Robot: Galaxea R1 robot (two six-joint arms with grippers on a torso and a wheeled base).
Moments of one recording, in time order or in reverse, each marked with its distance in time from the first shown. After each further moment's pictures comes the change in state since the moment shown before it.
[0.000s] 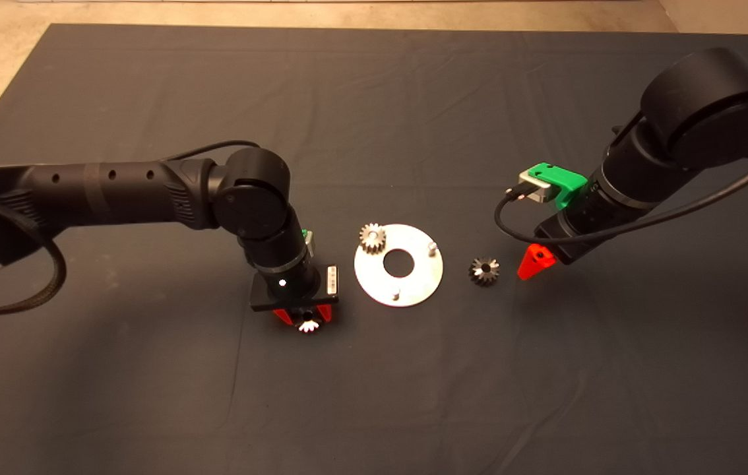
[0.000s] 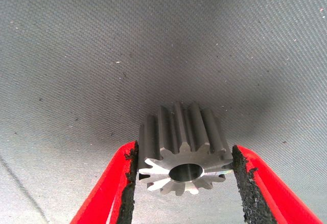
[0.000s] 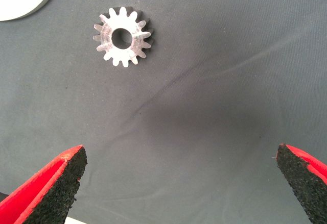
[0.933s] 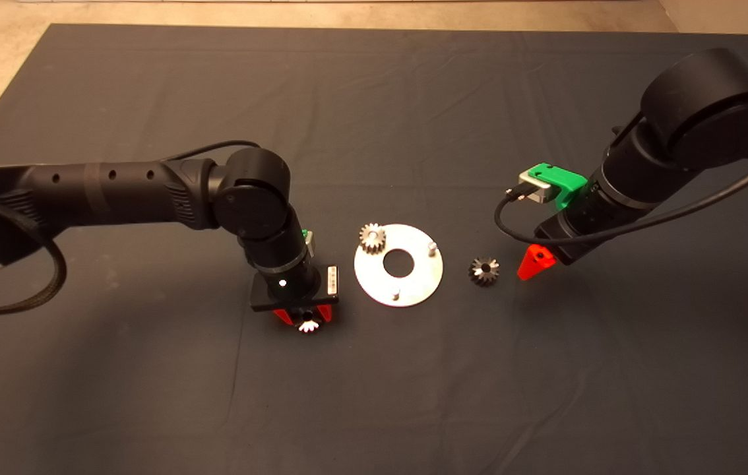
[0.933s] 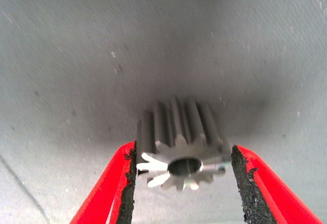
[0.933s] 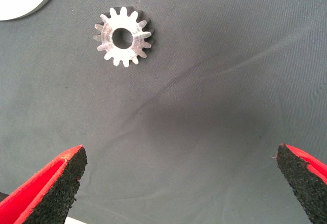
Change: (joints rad) left arm 0.000 0.002 0.015 0.004 0.006 -0.001; right arm 0.000 0.000 0.001 0.000 0.000 0.000
